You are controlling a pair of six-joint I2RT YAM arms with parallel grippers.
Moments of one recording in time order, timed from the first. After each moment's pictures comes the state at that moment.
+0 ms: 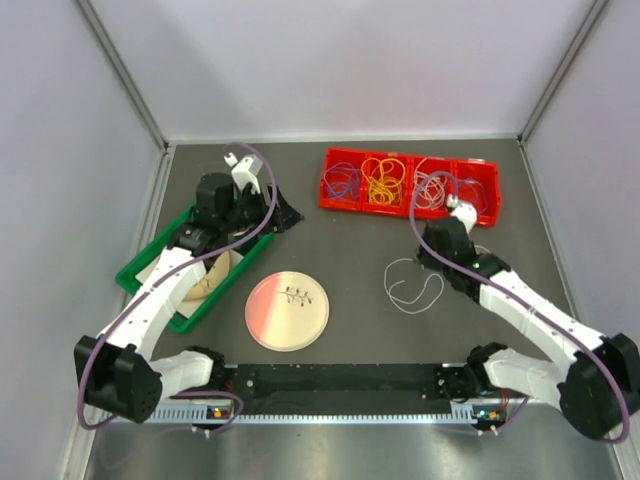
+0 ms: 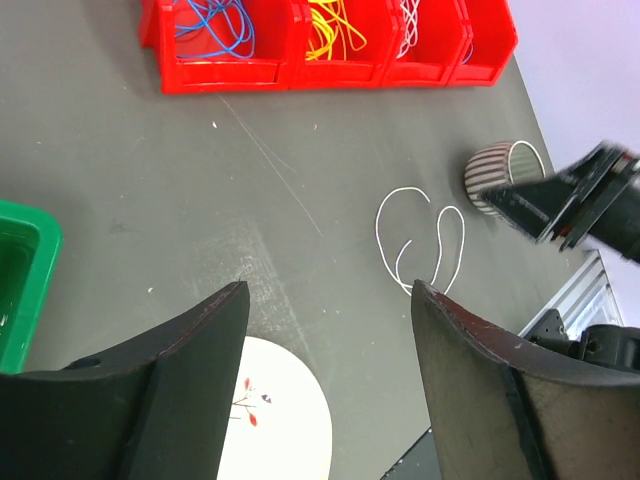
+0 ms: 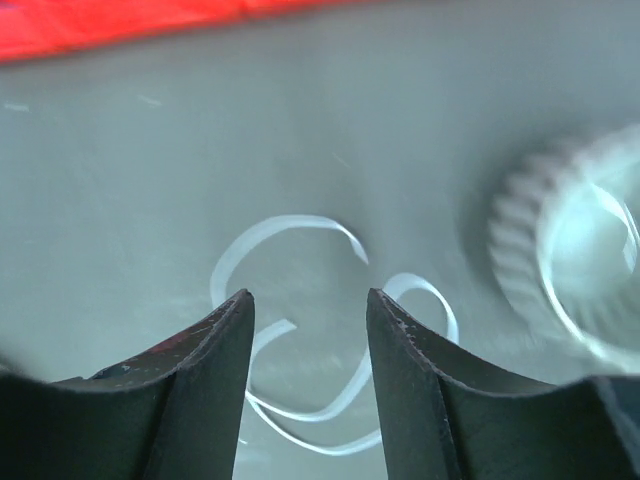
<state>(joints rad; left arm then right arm) -0.30 1.17 1.00 -0.27 0.44 -0.45 0.50 1.08 0.70 -0.36 0.35 0.60</state>
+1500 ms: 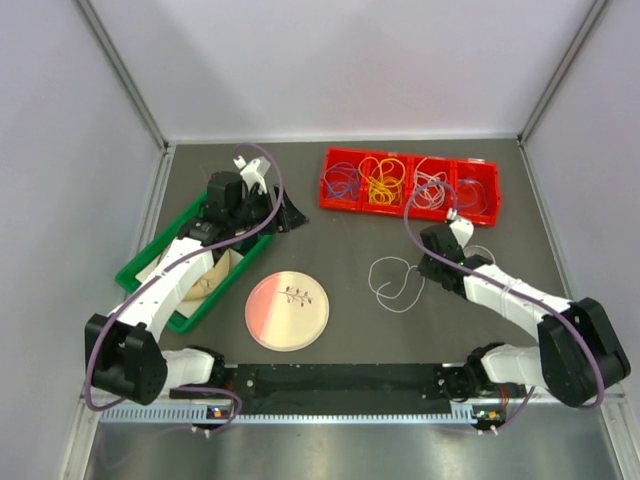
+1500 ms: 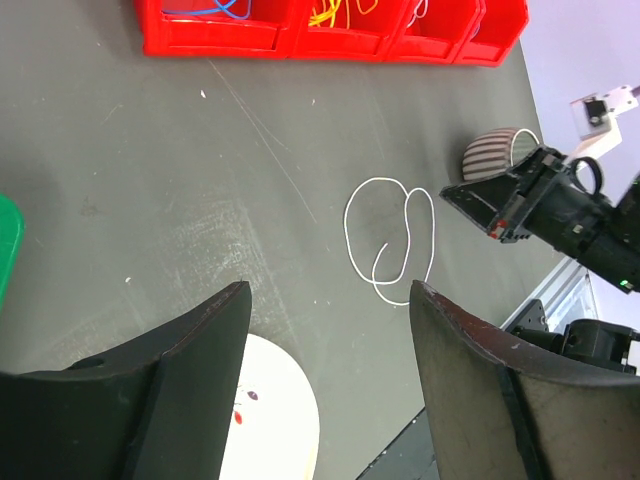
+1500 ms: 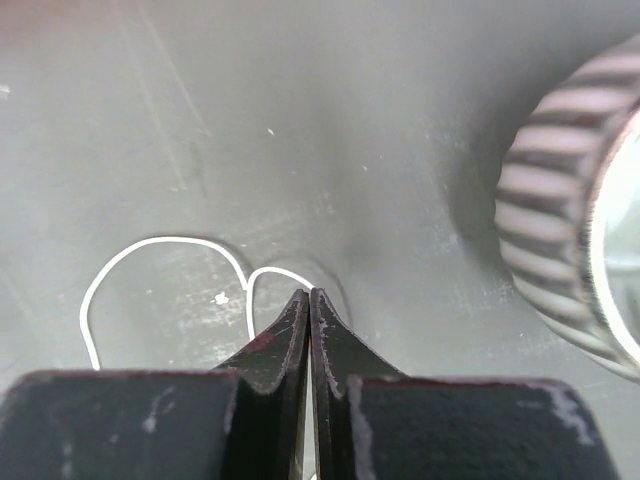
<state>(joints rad) -0.31 1.26 1.00 -0.25 0.48 -0.49 0.45 1.26 0.59 -0.26 0.37 0.78</state>
